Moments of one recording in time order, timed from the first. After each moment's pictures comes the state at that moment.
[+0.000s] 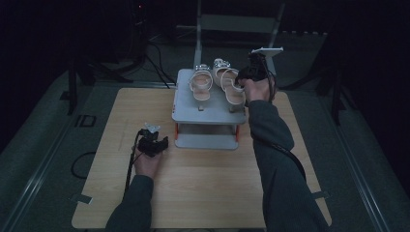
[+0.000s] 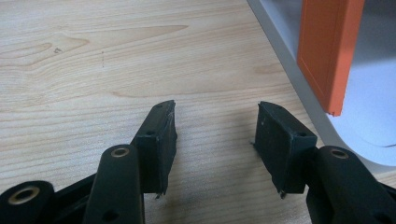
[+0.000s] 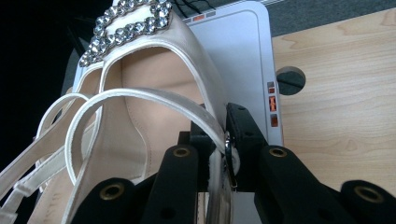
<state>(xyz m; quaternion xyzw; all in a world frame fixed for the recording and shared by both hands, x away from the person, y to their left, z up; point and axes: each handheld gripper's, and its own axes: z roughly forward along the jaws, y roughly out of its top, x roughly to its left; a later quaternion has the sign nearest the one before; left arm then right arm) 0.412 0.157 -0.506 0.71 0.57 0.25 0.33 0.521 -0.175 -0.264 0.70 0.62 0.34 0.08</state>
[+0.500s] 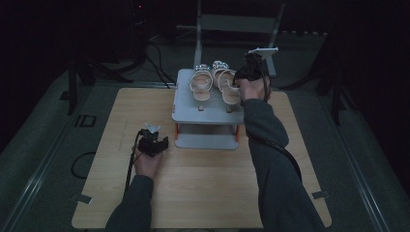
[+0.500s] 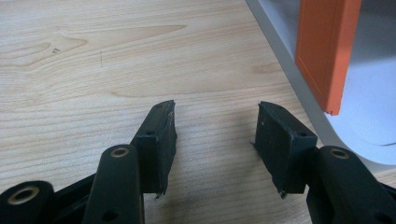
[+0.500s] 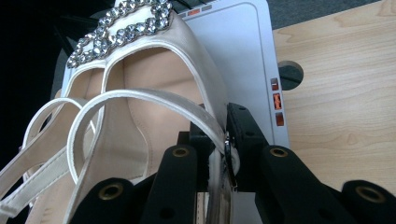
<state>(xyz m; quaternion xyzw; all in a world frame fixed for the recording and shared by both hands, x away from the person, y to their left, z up) 0.412 0.157 -0.506 0.71 0.57 0.25 0.33 0.527 -0.165 -0.269 0.72 0.61 0.32 0.08</state>
